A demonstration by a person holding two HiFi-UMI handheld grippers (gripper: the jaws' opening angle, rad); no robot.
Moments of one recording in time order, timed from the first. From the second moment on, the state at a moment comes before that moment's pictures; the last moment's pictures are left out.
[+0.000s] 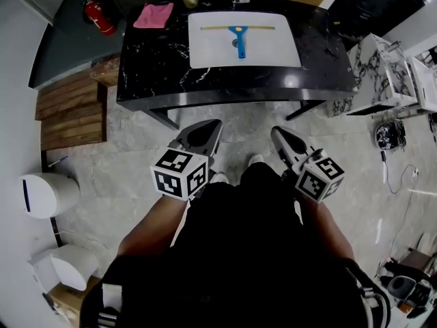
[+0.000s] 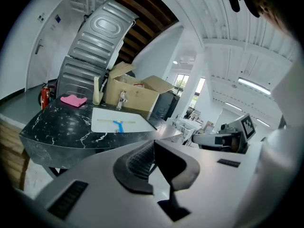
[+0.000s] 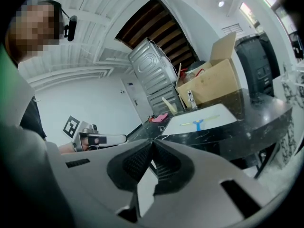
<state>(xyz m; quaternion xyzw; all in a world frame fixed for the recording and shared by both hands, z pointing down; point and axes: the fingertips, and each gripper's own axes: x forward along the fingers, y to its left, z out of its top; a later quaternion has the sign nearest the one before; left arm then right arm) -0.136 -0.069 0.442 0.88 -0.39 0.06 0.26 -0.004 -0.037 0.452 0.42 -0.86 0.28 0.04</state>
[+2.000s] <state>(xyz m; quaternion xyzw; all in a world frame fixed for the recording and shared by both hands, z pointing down) -0.034 -0.398 0.513 0.76 -0.55 0.16 0.30 0.096 -0.336 0.458 0.26 -0.91 0.31 0.00</state>
